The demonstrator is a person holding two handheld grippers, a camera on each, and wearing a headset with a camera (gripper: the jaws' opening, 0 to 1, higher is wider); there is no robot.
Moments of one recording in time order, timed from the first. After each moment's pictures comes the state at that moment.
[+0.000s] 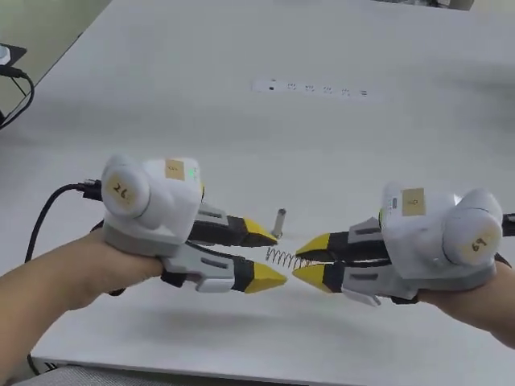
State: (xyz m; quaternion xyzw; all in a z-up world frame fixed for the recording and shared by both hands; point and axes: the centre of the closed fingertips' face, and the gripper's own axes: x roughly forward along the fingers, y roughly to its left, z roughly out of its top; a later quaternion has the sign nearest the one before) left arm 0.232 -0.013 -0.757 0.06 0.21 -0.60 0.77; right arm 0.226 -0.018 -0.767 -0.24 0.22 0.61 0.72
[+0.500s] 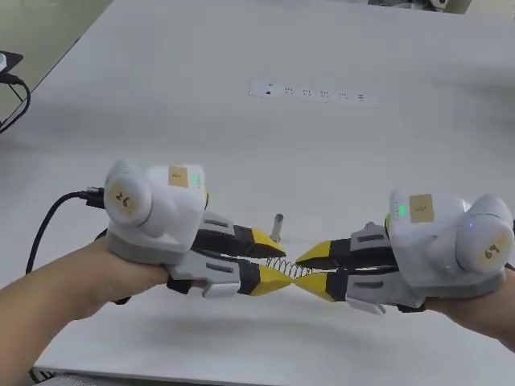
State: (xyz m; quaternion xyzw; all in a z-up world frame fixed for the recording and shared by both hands) left arm 0.227 -0.023 -0.752 0.05 0.20 -0.61 0.77; right arm 0.221 -0.018 -0.762 -0.23 0.22 0.62 0.72
